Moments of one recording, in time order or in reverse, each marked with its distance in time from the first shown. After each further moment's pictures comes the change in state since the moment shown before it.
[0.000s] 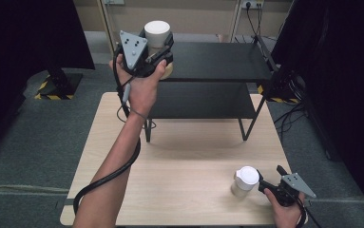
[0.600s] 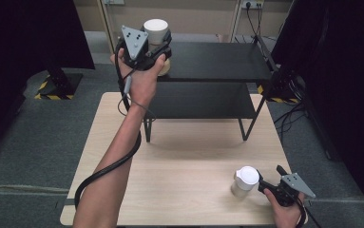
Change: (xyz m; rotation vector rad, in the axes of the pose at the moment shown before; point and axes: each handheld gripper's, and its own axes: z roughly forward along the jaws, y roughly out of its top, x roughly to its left) left arm 0.007 -0.001 0.020 0.052 0.026 0.015; right arm 0.000 0.000 0.000 -0.001 0.001 -0.011
